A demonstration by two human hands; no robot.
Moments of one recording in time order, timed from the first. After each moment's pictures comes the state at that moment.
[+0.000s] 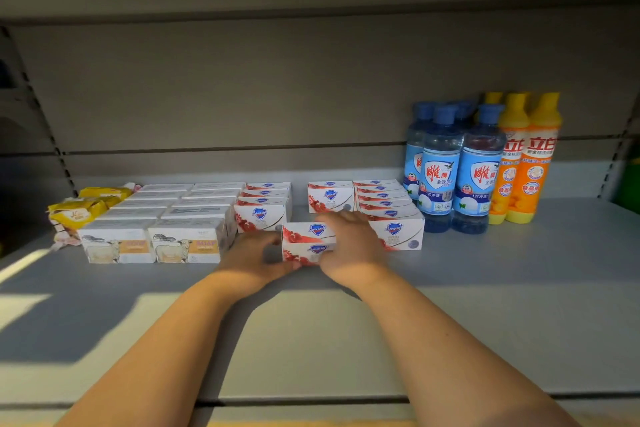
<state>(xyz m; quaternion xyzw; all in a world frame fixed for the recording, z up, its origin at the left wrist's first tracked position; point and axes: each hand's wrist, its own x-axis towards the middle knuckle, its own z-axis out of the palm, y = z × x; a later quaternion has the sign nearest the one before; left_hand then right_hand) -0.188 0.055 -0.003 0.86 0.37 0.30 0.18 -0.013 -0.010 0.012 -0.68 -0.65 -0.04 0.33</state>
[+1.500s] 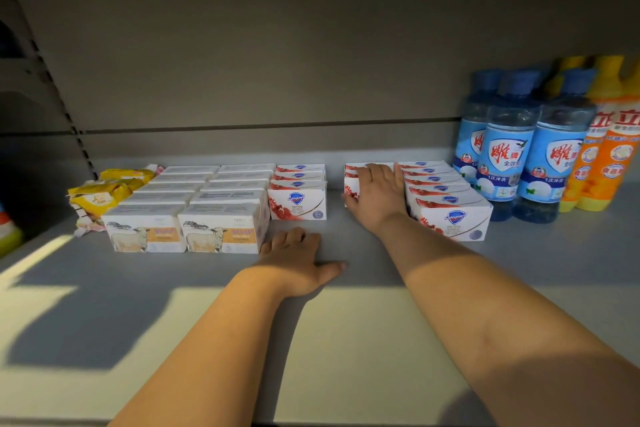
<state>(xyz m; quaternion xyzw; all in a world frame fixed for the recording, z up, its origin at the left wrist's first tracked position) -0.186 0.074 -0.016 0.86 0.50 0.02 0.07 0.011 0.127 -0.012 -0.74 -0.61 -0.22 0.19</state>
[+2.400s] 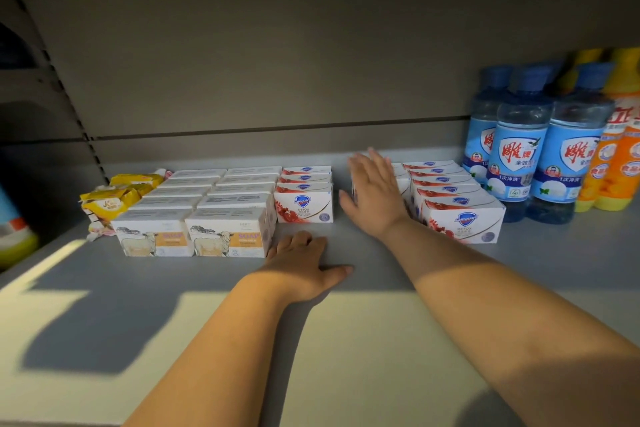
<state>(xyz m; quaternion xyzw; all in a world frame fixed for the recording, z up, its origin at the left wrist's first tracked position) -0.187 0.077 -0.019 0.86 0.50 0.03 0.08 -0.001 0.120 -0.010 -0.62 -0.68 -0.21 0.32</state>
